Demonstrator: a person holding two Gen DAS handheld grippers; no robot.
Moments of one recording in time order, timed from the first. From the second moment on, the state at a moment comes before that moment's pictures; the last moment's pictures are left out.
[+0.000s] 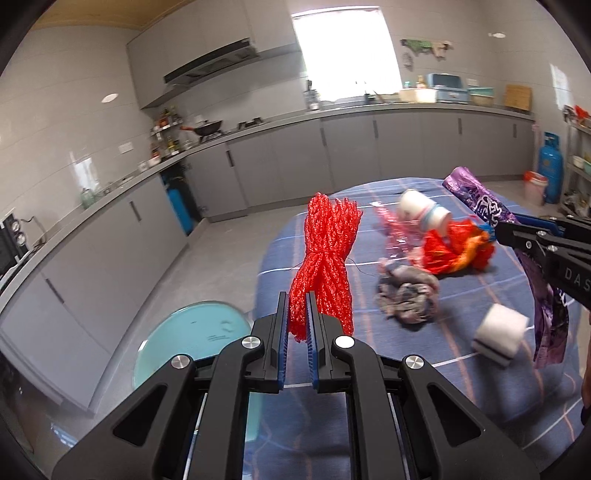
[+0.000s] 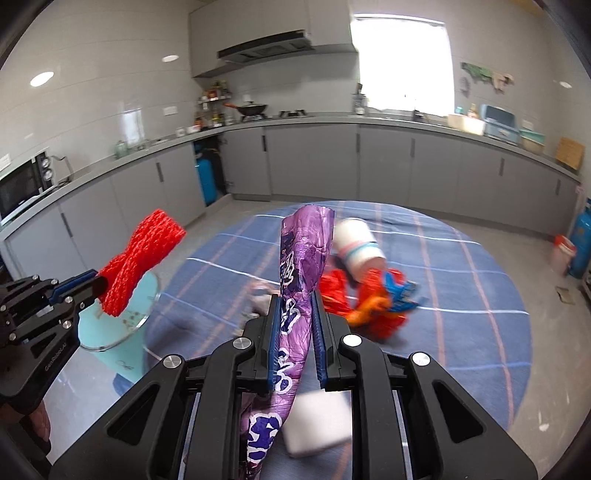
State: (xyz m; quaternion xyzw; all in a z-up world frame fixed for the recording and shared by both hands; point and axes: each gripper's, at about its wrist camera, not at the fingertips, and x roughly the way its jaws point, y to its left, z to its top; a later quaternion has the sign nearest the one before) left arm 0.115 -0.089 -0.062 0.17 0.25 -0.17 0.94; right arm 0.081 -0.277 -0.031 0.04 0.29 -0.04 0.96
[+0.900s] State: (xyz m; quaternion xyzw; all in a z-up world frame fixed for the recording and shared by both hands) left arm 0.150 0.026 -0.060 0.14 0.28 -0.02 0.95; right arm 0.148 -0.184 -0.028 0.00 0.28 0.08 0.96
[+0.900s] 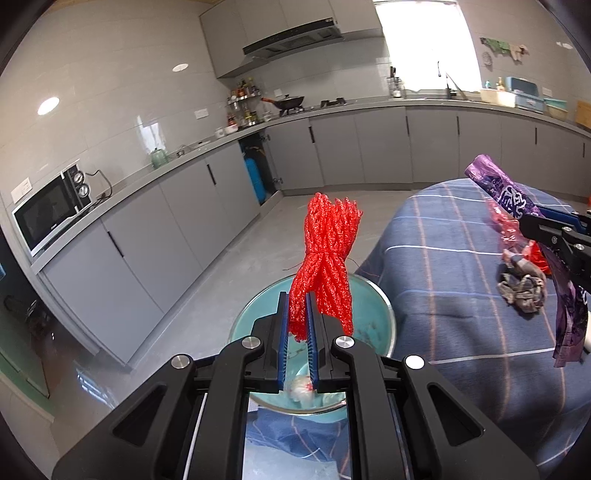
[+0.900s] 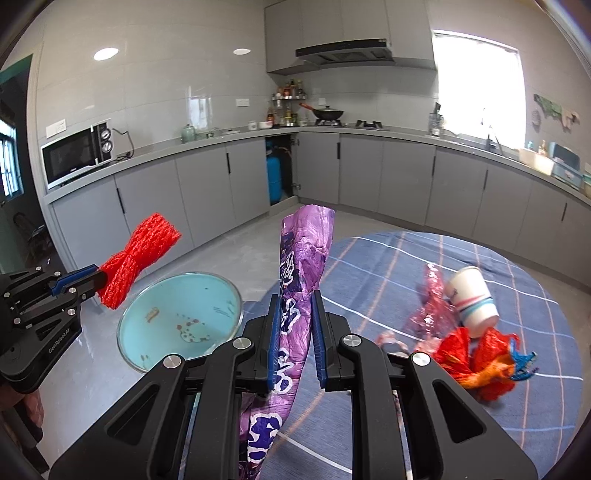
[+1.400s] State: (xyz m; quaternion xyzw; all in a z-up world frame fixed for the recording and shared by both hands) left arm 0.164 0.066 -0.064 0.13 0.29 0.02 0.95; right arm 0.173 -0.148 -0.031 -0.02 0.28 0.12 0.95
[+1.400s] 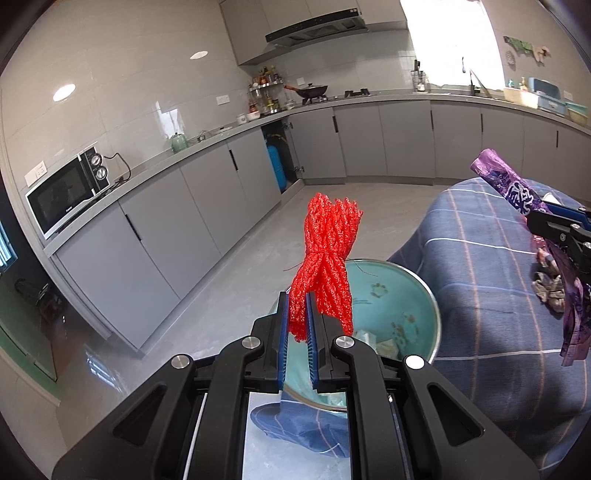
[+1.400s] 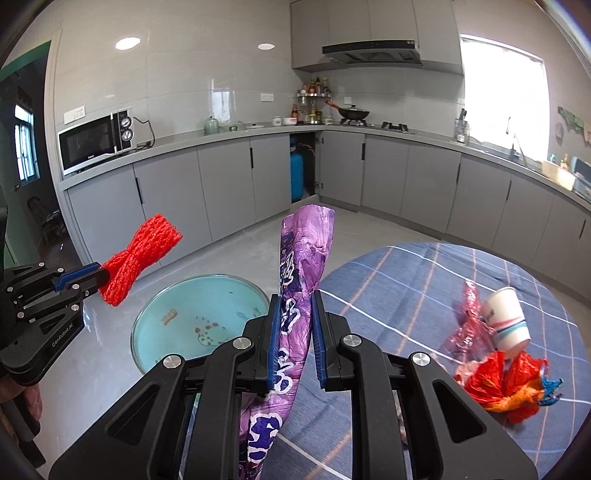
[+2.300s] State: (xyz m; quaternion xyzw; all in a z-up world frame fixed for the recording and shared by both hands) left arm 0.194 0.091 -0.076 0.12 0.31 0.04 0.94; right arm 0.212 -0.092 -0.050 -0.06 0.30 0.18 0.93
